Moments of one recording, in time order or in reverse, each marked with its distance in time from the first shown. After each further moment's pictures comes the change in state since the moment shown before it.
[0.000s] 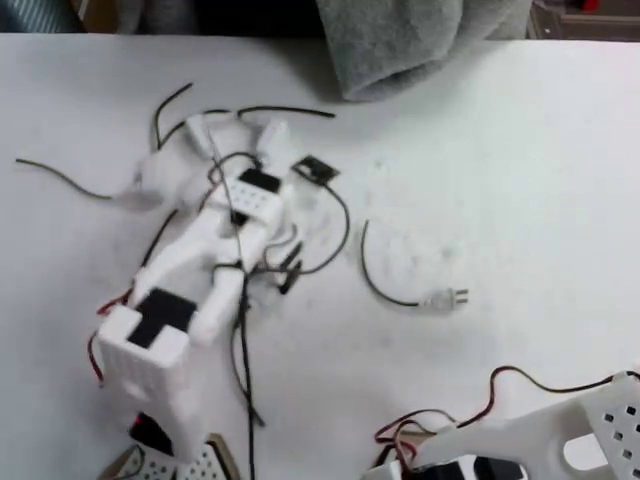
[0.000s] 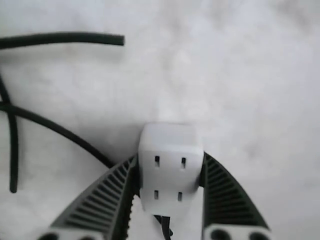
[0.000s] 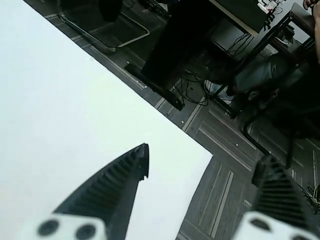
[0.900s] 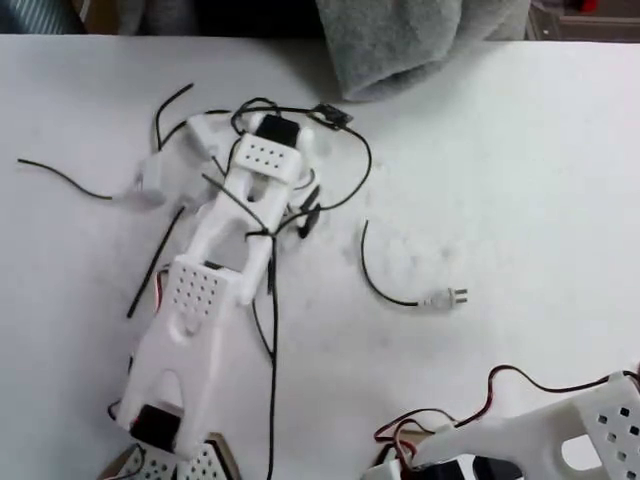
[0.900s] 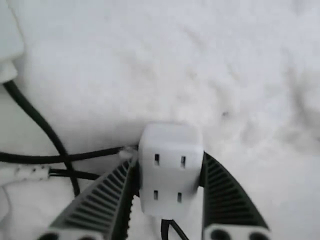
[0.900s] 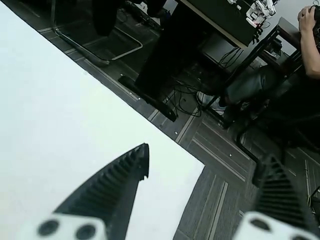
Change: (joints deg) left arm -1.8 39.5 -69.1 26.1 2.8; right arm 0.1 0.0 -3.7 0.0 0.0
